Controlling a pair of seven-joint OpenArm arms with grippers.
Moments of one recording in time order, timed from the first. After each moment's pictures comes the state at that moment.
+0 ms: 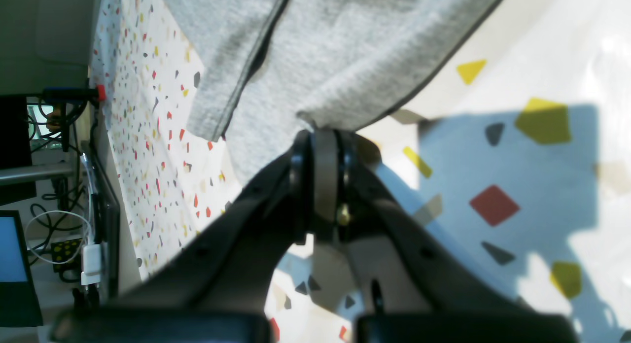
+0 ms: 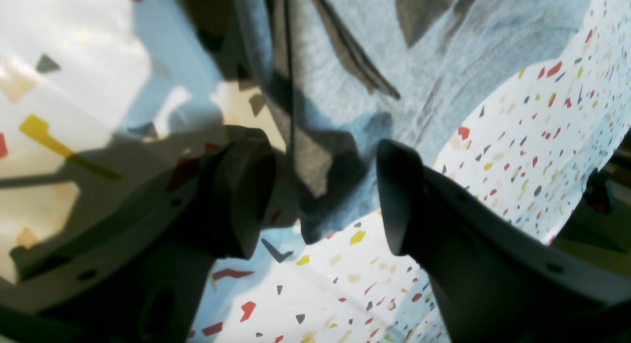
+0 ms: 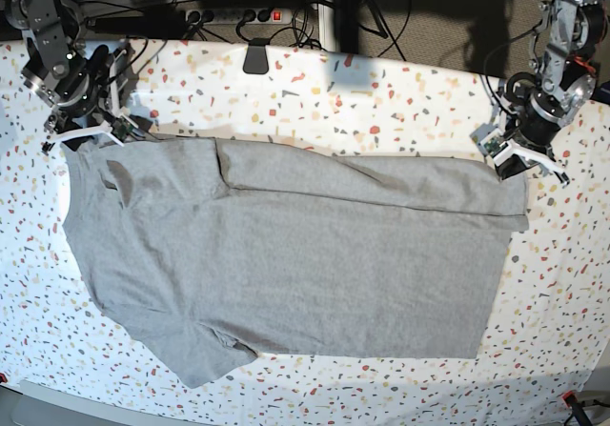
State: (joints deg) left arm 8.8 -25.7 3.8 76.0 37.7 -22.8 -2.0; right arm -20.7 39.4 -1.1 99.6 -11.3 26.7 -40.7
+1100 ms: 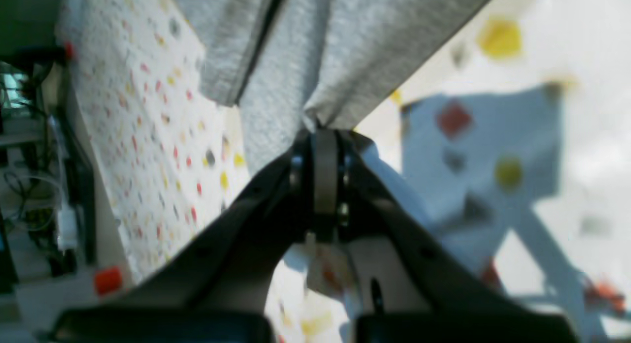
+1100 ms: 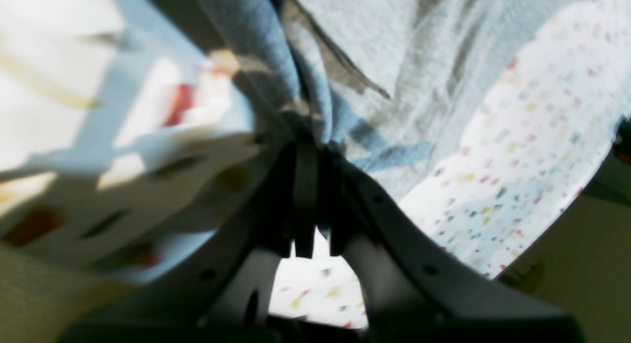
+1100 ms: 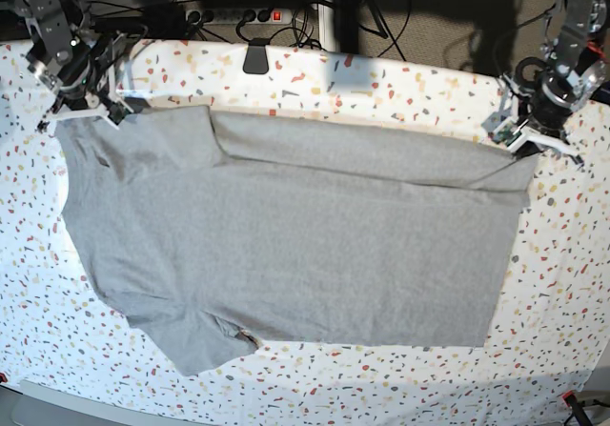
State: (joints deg) left arm 15.6 -31.6 4.2 85.5 25.4 -16.7 7.4; right arm -25.4 39.4 -1.1 100.5 -9.5 22.8 -48.1
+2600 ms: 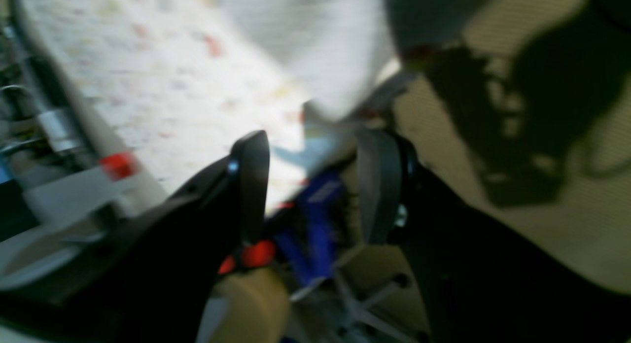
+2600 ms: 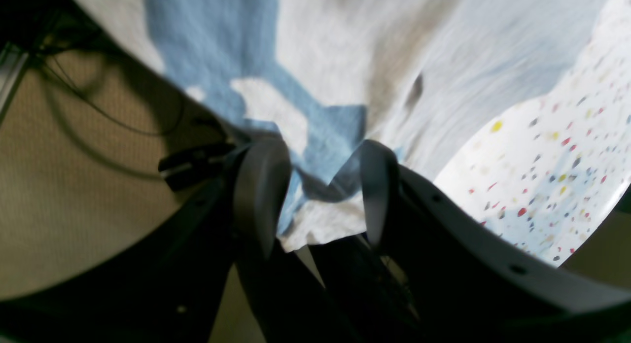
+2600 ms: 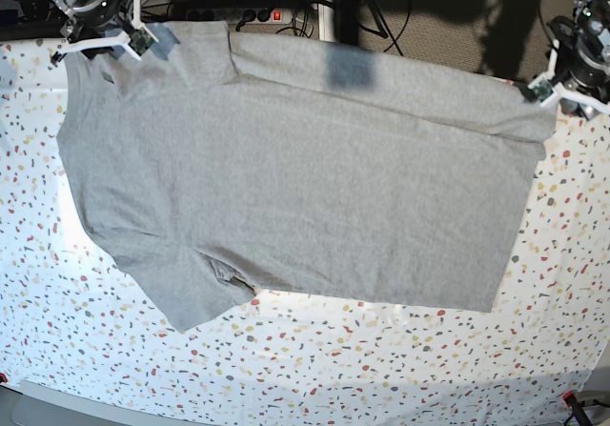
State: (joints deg) left arm 30.6 -45.9 4.1 100.7 18.8 -13.9 30.7; right arm -48.0 39.6 -0.4 121.7 -8.1 11.0 -49.4
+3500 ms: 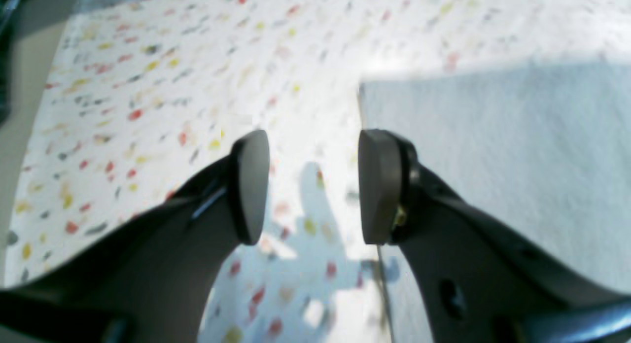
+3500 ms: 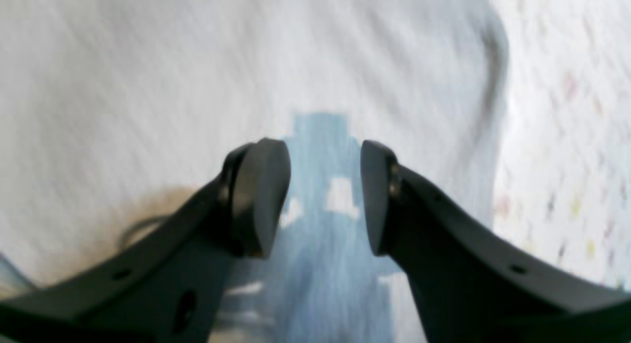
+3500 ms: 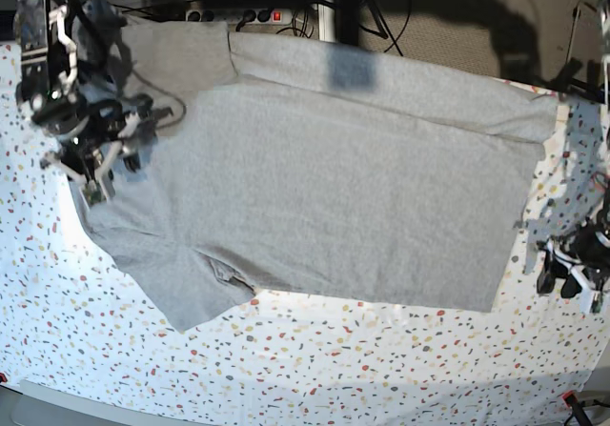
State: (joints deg) left arm -26.2 -31.5 3.8 51.1 -22.1 -29.0 13.8; right arm -10.3 31.2 6.7 97.6 17.8 18.7 -40.1
